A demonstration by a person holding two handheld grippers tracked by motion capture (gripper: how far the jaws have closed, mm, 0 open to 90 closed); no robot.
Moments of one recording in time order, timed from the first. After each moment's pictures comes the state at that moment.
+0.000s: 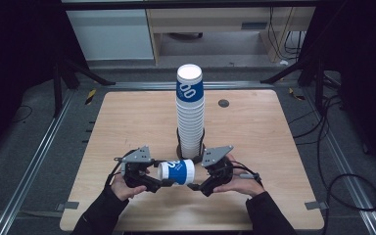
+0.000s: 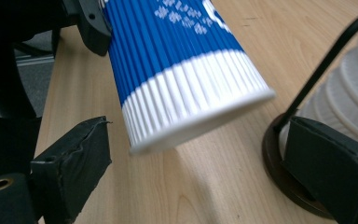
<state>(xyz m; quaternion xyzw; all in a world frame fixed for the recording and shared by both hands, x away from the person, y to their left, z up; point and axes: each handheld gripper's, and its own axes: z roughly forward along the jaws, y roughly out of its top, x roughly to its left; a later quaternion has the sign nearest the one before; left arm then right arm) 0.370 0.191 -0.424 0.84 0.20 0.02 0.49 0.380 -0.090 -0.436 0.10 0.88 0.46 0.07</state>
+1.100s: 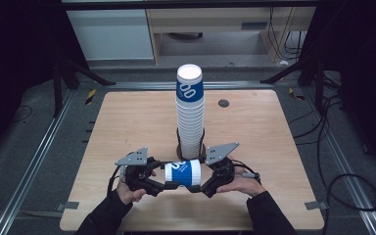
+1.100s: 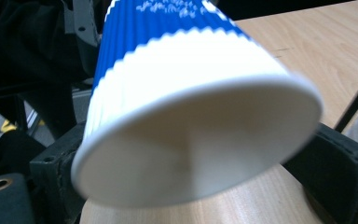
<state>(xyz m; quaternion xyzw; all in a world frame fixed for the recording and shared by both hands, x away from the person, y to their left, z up) 0.357 0.179 -0.423 0.80 0.15 -0.03 0.58 0.377 -0.092 -0.428 0.08 0.85 0.52 -0.01</state>
